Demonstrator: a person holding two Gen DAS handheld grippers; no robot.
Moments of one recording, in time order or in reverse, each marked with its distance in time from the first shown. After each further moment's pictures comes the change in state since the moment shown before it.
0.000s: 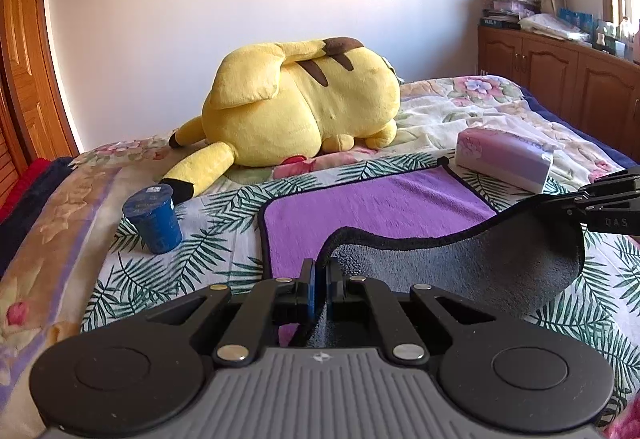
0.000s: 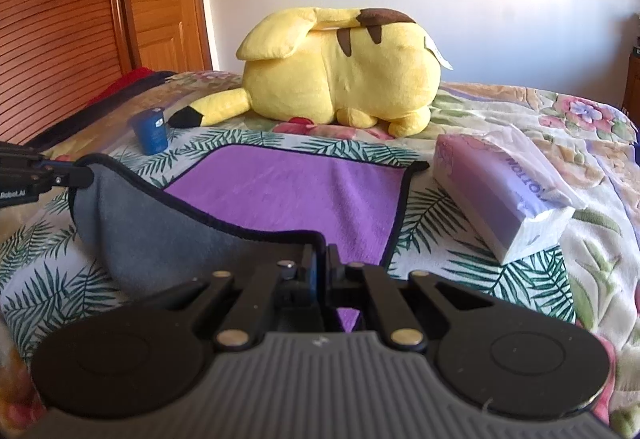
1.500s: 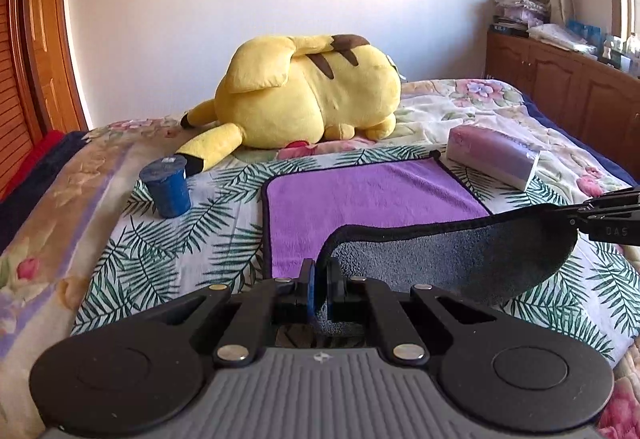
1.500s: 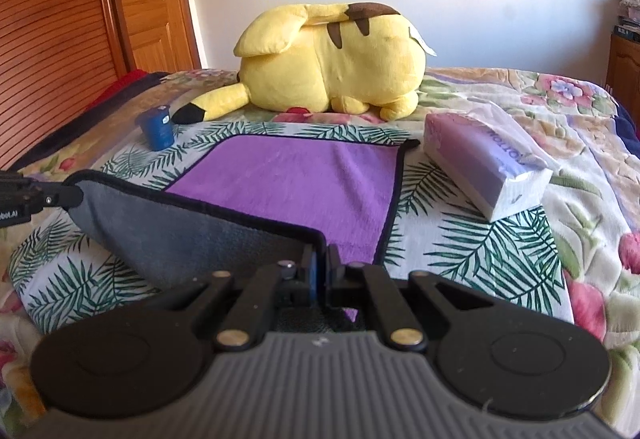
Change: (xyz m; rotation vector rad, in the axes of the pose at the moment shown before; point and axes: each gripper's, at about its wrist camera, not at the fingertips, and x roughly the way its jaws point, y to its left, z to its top) left arm -0.041 -0.009 -0.020 -0.064 0.020 0.007; right arm -0.033 0.015 -0.010 0.060 0.030 -0.029
